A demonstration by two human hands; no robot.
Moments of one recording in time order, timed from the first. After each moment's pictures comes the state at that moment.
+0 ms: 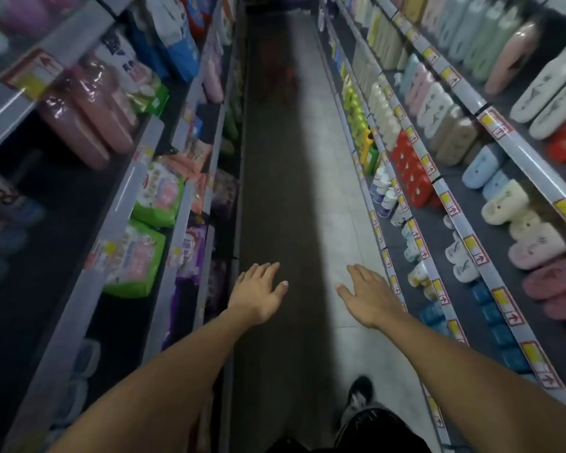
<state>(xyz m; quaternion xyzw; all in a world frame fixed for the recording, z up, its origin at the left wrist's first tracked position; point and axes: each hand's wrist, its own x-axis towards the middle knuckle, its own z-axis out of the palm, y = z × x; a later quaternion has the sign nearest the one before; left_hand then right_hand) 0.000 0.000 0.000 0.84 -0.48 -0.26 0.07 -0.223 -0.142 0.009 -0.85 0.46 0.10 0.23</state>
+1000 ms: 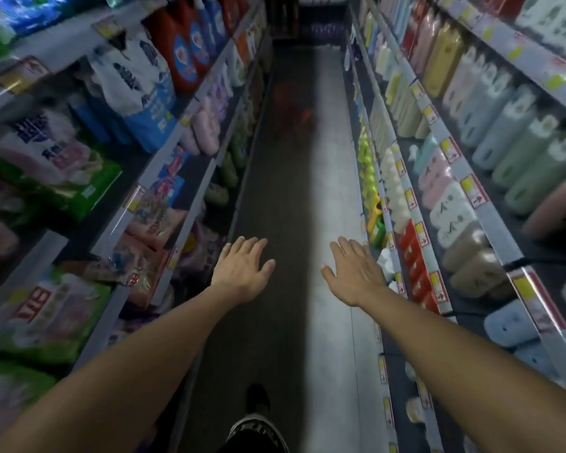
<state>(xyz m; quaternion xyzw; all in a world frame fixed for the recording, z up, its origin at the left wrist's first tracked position) 0.168 -0.442 0.061 0.88 -0.45 -0.12 0.05 -0.028 -0.619 0.054 -0.94 0.32 0.05 0.08</state>
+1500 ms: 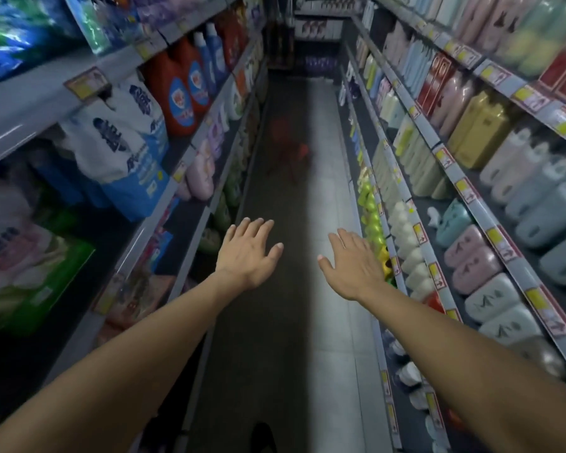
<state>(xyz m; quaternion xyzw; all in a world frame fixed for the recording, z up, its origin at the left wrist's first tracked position) 0.417 -0.631 0.113 0.87 -0.47 -0.05 0.12 0.225 -0.780 0.113 -0.94 0.34 -0.01 0.04</state>
